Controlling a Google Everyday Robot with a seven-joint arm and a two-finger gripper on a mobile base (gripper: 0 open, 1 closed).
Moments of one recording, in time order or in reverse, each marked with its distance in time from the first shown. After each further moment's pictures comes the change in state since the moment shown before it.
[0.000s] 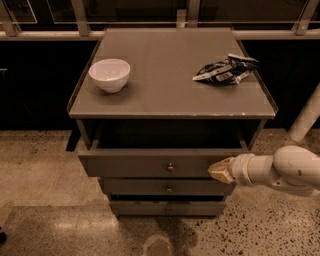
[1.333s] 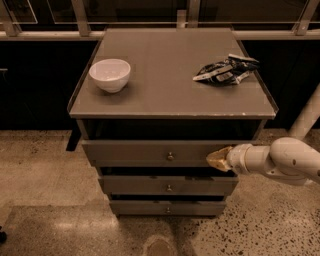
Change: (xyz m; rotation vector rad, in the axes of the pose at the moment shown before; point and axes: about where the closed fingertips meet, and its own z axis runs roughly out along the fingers) arm -0.019 -0.042 0.020 0.038 -0.065 -0.013
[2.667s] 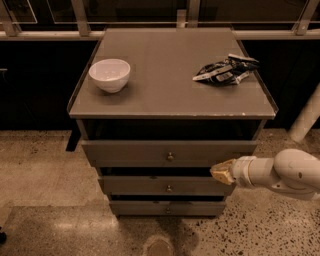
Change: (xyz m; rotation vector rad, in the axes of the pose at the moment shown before) arm 0.029 0.033 -0.021 -0.003 0.069 0.111
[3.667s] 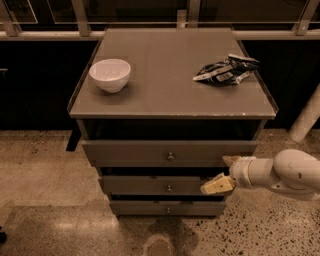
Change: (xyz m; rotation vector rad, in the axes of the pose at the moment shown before) arm 0.000 0.000 0.000 0.000 0.000 0.000
